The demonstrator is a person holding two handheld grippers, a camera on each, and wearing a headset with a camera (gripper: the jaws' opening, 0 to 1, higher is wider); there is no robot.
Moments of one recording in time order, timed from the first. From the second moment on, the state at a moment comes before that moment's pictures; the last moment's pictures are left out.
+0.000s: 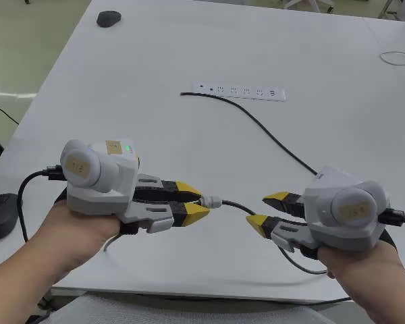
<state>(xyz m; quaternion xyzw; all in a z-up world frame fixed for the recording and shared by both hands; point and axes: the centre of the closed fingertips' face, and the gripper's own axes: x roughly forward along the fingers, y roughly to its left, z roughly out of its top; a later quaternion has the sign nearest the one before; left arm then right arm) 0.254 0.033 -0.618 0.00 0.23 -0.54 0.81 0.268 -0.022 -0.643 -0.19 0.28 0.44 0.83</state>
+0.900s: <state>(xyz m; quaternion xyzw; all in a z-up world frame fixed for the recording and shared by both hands) 0.254 0.033 -0.618 -0.01 0.23 -0.54 0.81 0.262 0.018 -0.640 -0.26 0.23 0.50 0.79</state>
